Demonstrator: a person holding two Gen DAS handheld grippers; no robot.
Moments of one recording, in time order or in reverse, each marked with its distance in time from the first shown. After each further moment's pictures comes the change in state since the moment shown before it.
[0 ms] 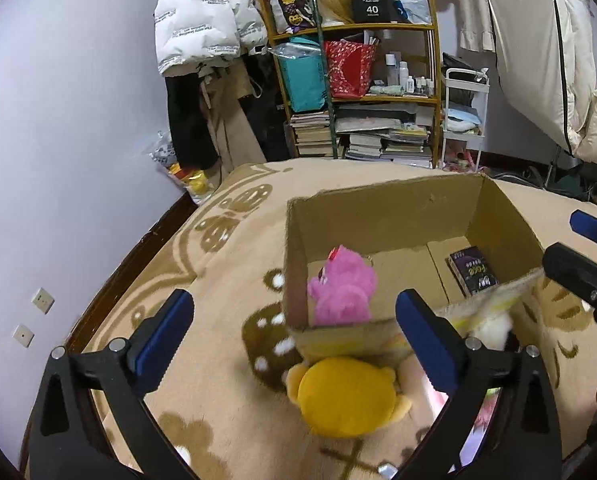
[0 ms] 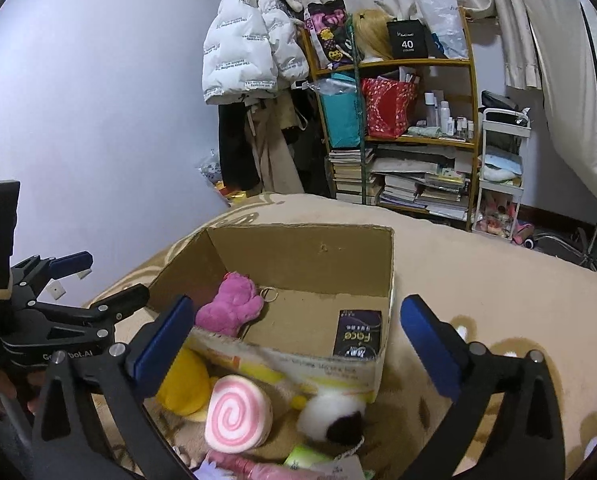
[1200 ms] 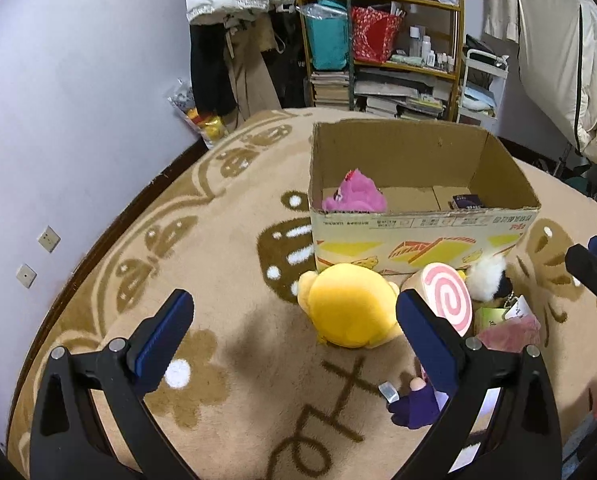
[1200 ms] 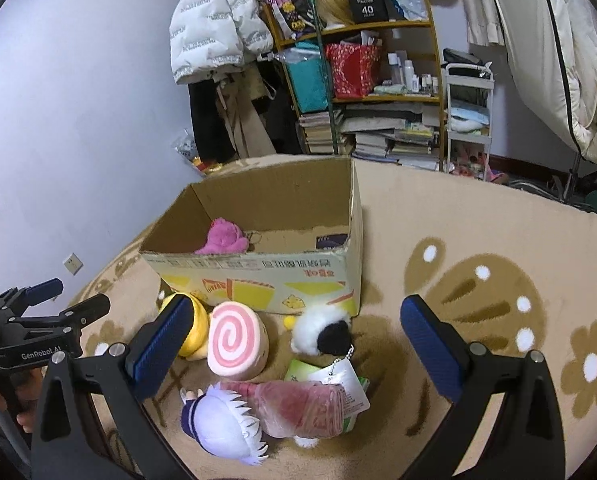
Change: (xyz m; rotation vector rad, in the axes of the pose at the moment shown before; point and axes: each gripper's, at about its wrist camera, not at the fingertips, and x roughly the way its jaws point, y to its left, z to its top) left arm -0.025 0.016 -0.053 -0.099 0.154 0.013; right arm -0.029 -0.006 -0.041 0.104 0.127 -0.076
